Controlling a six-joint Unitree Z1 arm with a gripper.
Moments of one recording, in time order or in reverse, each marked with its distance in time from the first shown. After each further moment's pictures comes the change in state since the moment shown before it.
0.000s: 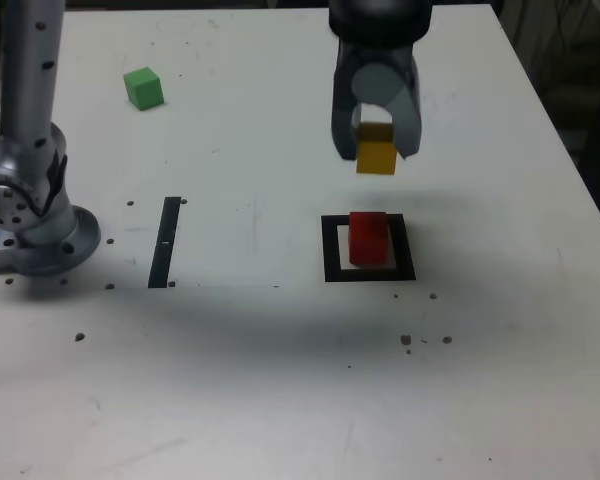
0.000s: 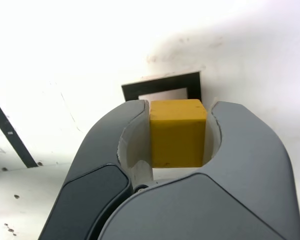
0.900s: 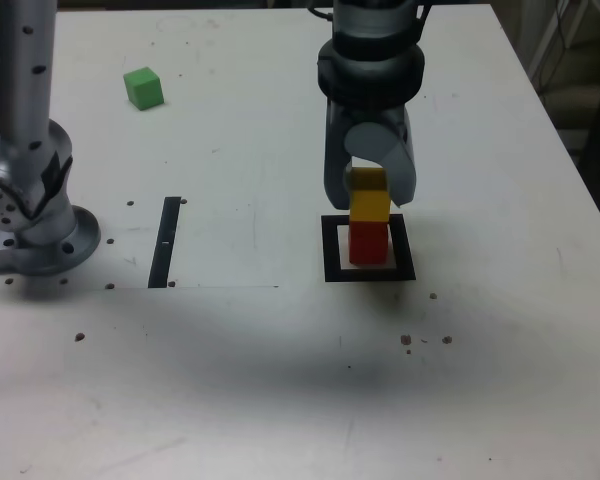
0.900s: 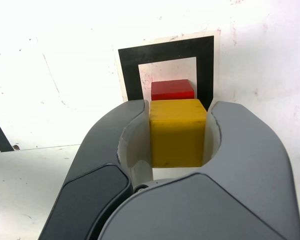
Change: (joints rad) arm -0.134 -0.015 0.122 -0.104 0.026 -0.185
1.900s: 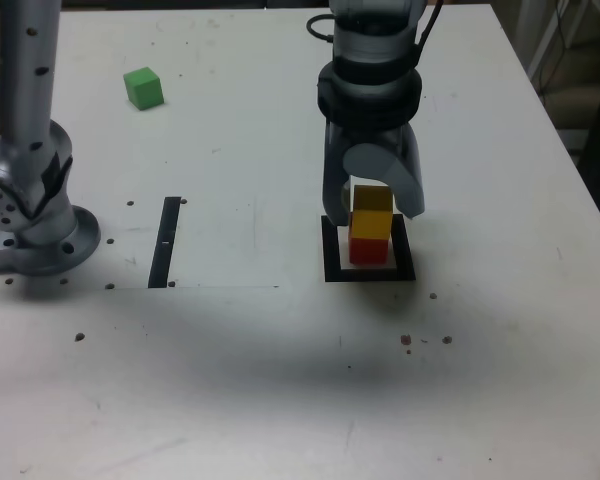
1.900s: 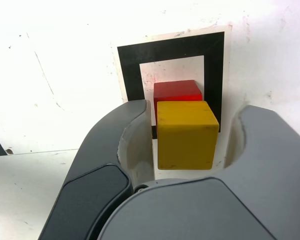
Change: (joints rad) arm -0.001 0.017 0.057 -0.059 -0.010 -0.001
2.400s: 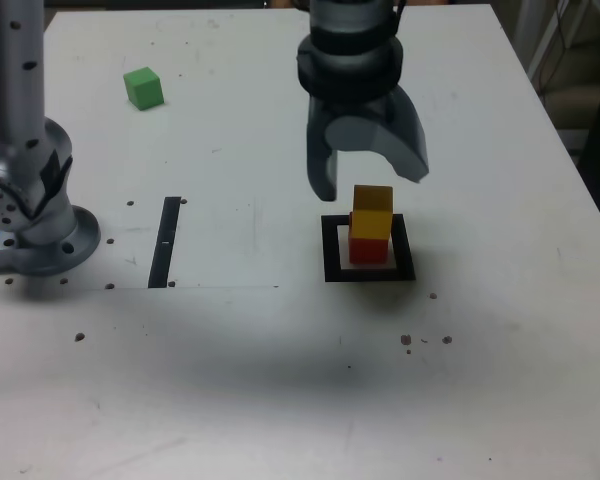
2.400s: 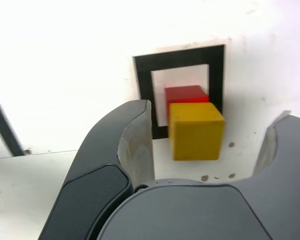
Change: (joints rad) arm 0.016 -0.089 0.015 0.053 0.036 0.000
